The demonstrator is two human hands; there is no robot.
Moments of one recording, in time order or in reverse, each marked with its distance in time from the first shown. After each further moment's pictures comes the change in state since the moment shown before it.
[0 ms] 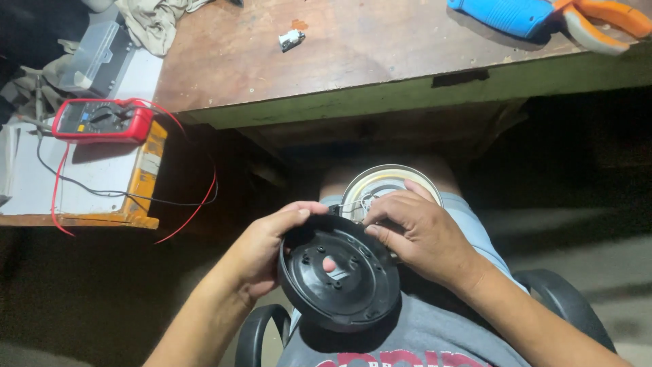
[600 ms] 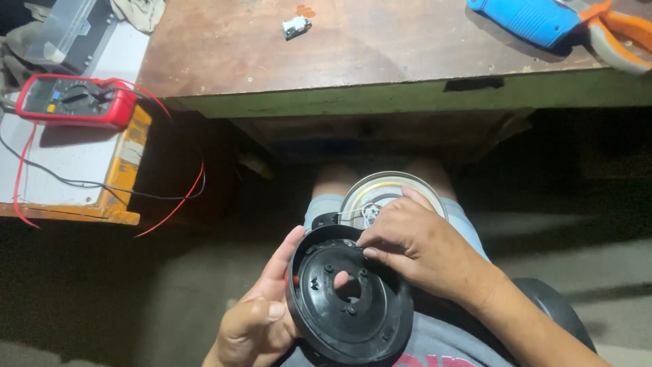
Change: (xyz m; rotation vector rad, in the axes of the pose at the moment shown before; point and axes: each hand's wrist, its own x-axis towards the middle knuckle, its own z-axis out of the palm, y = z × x) left_hand -0.047 -0.087 -0.037 -0.596 -0.707 0.240; right_hand 0.013 -0.012 -0.021 -0.073 -0.240 -0.236
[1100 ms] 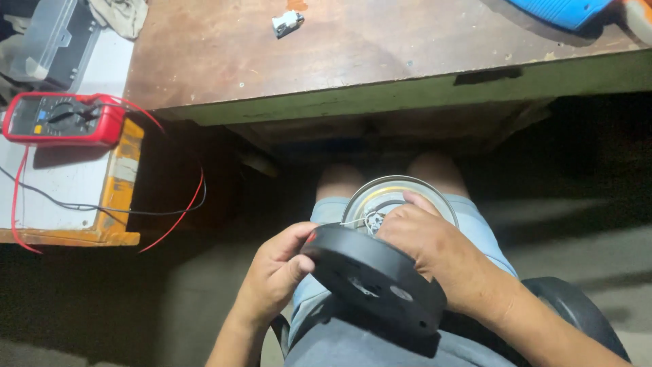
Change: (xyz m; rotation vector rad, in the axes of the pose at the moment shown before) left_hand 0.069 0.034 -0.039 1.354 0.113 0.263; right_hand 0.003 0.016 0.014 0.046 0.025 -0.106
